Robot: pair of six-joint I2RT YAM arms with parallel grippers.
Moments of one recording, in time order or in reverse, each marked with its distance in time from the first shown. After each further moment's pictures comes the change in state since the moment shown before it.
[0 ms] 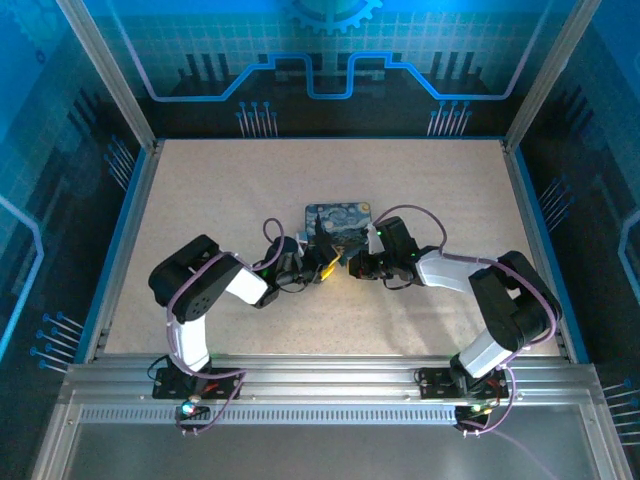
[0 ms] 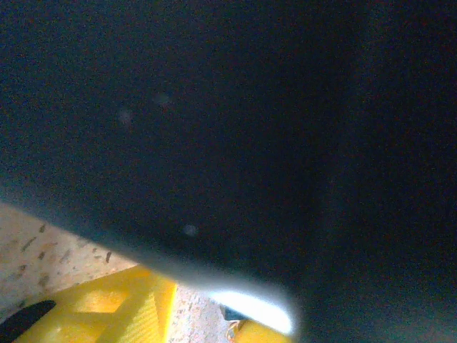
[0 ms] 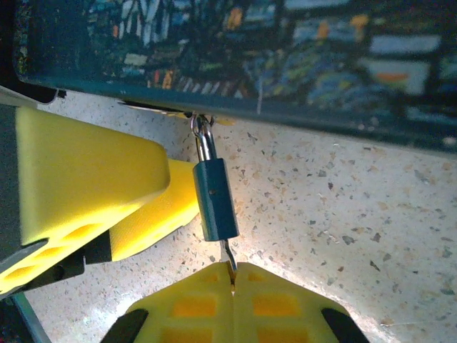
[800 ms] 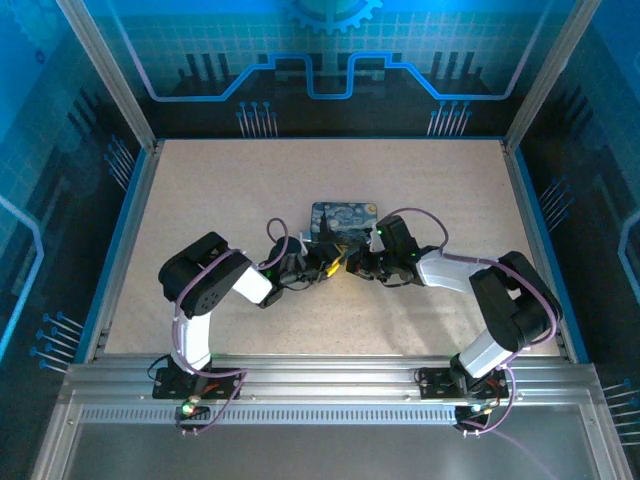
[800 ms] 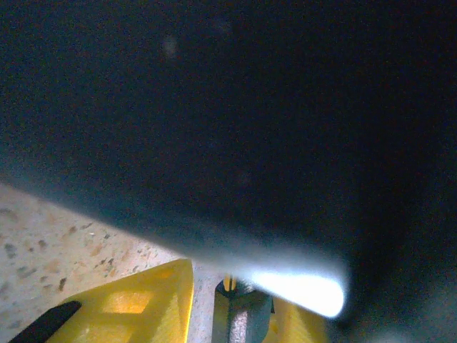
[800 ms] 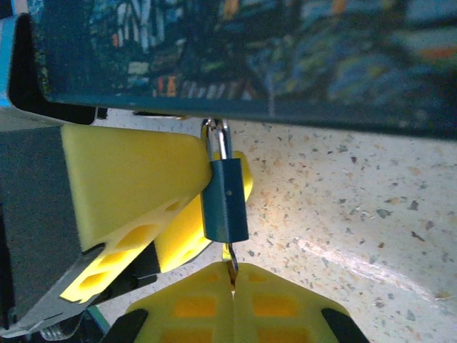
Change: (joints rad) left arm -0.015 0.058 0.031 0.085 -0.001 -0.070; right arm 0.000 -0.004 0.000 0.037 -0.059 0.248
